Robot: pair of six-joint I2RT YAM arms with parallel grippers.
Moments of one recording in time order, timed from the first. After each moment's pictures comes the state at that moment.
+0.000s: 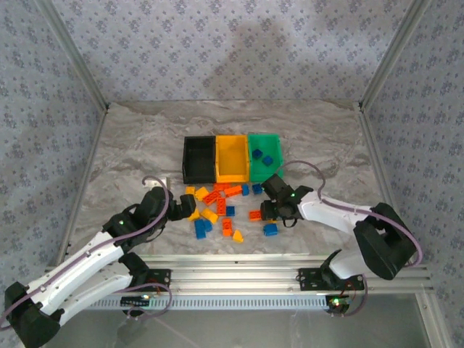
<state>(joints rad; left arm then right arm) -0.75 0.72 0.56 -0.61 -0.30 -0.77 0.71 1.38 0.70 -0.53 0.09 0.59</state>
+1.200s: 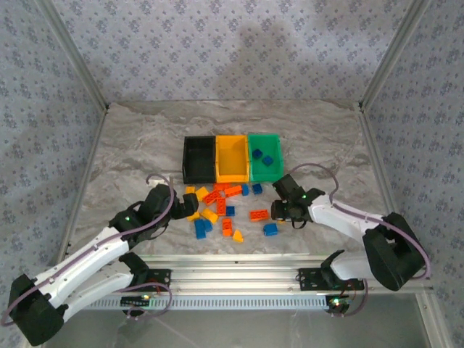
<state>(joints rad) -0.72 0.79 0.54 -0.54 -0.25 -0.78 0.62 1.31 0.63 -0.55 0.08 0.59</state>
